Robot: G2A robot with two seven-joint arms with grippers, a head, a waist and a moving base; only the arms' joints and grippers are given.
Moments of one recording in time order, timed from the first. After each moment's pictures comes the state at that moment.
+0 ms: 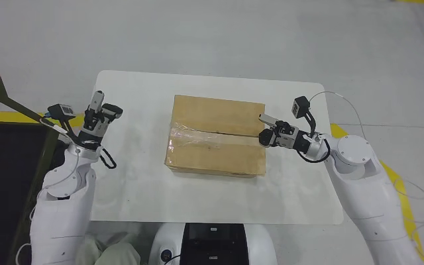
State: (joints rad) left arm 1.56 -1.12 -1.80 -1.66 -0.34 -0.44 -0.44; right arm -1.18 -1.06 1.27 -1.60 0.38 0.16 0.91
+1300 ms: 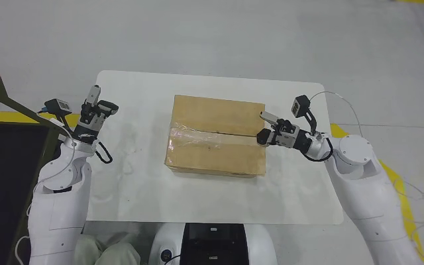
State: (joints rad) left arm 1.51 -1.11 -1.81 -1.60 -0.34 -0.41 -0.47; right arm -1.17 -1.06 1.27 -1.62 0.45 0.17 0.92
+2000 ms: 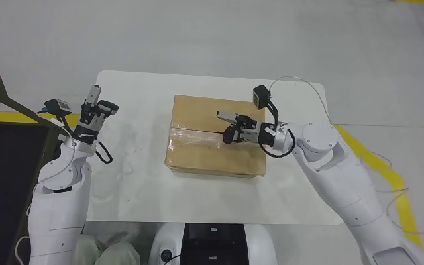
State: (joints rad) left arm 1.51 -1.11 -1.81 -1.60 -0.34 -0.41 -0.47; right arm -0.96 -1.13 0.98 -1.66 0.45 0.26 0.79
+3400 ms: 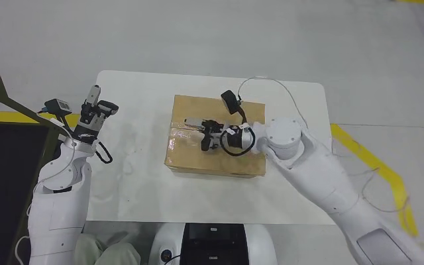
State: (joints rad) left arm 1.51 -1.11 -1.81 -1.60 -0.34 -0.41 -0.47; right arm -0.84 -1.21 0.79 -1.63 0.45 0.46 0.66
